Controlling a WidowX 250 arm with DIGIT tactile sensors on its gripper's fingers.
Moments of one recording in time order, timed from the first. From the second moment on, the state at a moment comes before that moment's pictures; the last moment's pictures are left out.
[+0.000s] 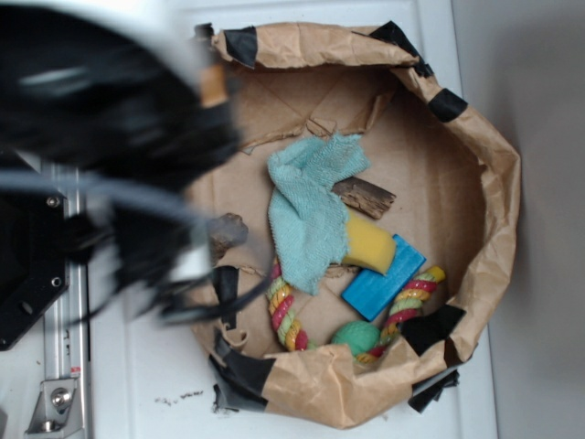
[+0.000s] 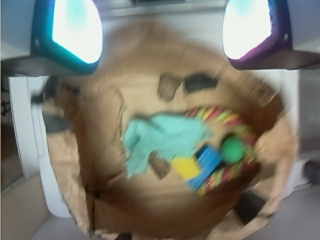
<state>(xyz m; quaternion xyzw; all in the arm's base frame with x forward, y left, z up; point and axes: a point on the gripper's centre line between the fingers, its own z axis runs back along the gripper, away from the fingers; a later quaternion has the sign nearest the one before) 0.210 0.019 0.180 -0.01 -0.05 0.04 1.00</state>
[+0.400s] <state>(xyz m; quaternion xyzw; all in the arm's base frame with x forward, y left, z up) 0.261 0.030 0.093 0.01 0.01 -0.01 1.00</state>
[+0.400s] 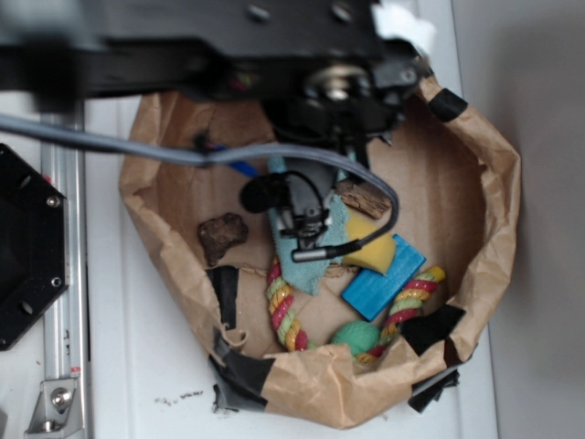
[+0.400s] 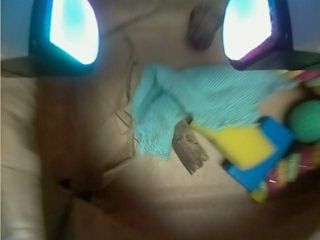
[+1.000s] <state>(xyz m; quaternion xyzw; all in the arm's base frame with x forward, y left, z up) 0.245 0.020 0.023 0.07 0.08 -0.13 0.99</state>
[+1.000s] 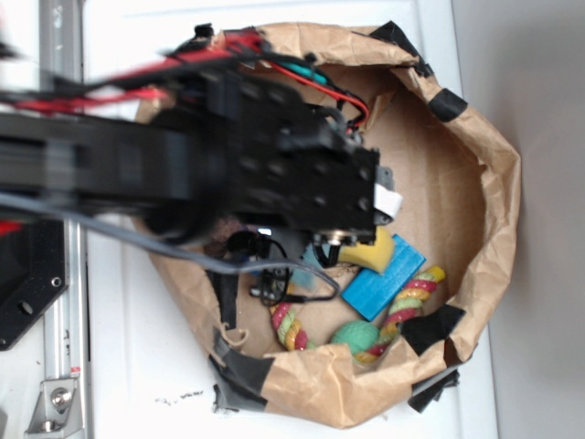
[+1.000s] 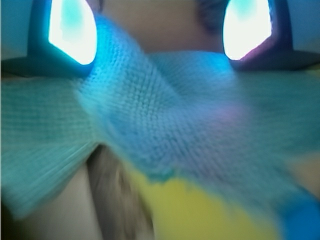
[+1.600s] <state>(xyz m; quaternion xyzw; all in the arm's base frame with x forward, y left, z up) 0.248 0.046 0.031 0.06 0.08 -0.08 0.99</state>
